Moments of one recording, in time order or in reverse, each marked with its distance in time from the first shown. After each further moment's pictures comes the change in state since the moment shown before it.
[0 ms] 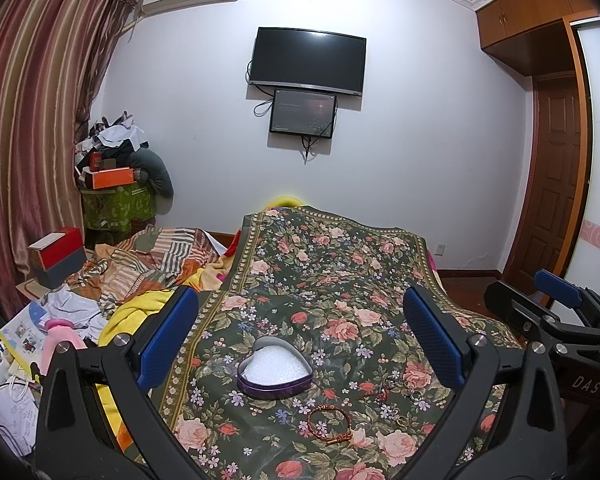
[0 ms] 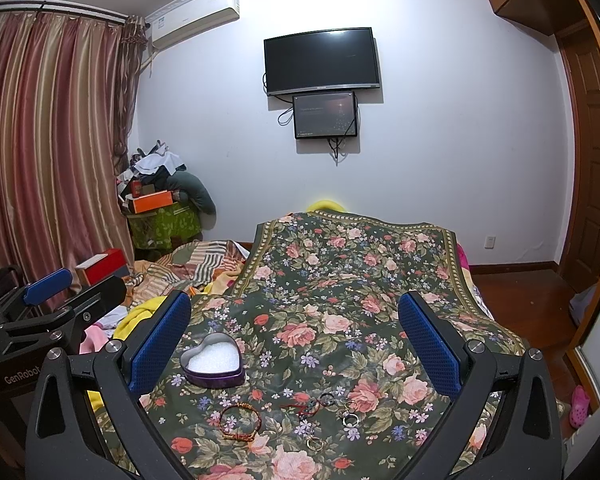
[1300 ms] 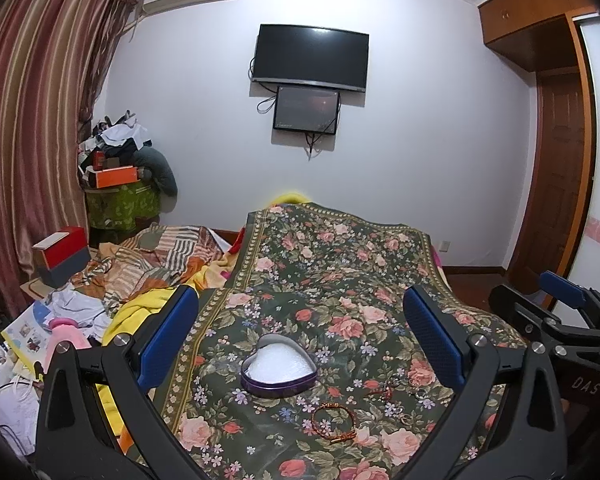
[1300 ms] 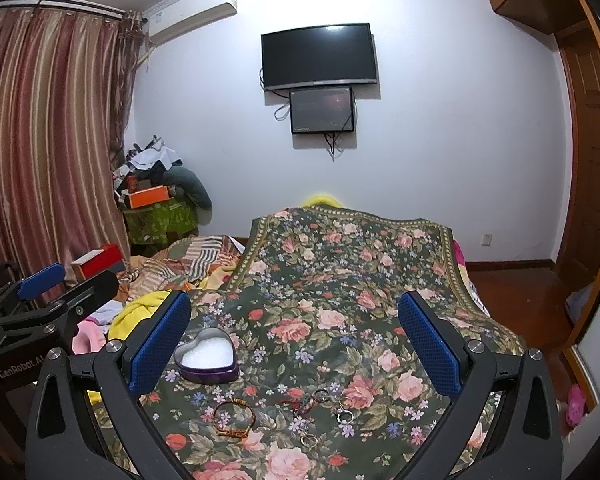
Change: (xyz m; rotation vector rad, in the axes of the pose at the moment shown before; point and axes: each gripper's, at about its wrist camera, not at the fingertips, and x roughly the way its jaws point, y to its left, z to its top) left arm 0.000 0.002 0.000 0.007 0.015 0.023; right arm 0.001 -0.008 0.002 0.003 0.023 -0.018
